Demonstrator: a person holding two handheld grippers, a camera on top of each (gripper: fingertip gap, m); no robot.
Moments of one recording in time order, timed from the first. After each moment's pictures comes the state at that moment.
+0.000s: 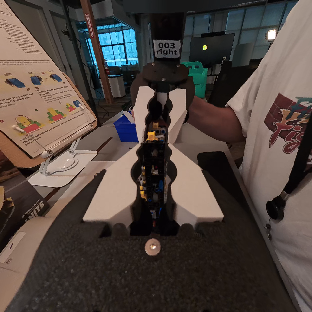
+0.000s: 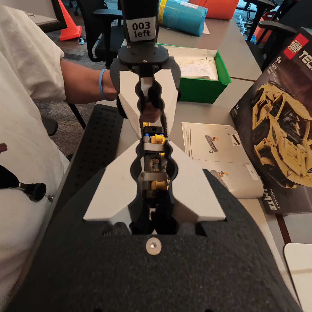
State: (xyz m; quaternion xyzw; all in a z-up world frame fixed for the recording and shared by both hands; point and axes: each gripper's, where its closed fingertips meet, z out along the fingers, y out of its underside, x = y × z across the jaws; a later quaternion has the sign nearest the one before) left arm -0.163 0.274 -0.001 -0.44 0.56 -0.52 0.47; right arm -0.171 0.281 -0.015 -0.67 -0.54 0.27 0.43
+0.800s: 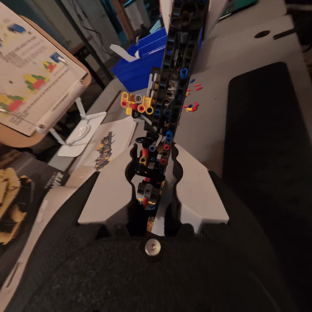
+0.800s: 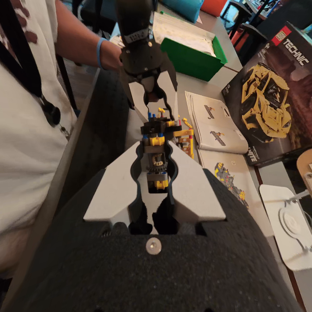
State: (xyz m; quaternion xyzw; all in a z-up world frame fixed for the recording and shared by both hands) left arm -0.112 0.221 -0.125 -0.48 0.66 -0.26 0.52; right arm -0.071 0.165 -0.064 -0.65 -0.56 0.17 0.48
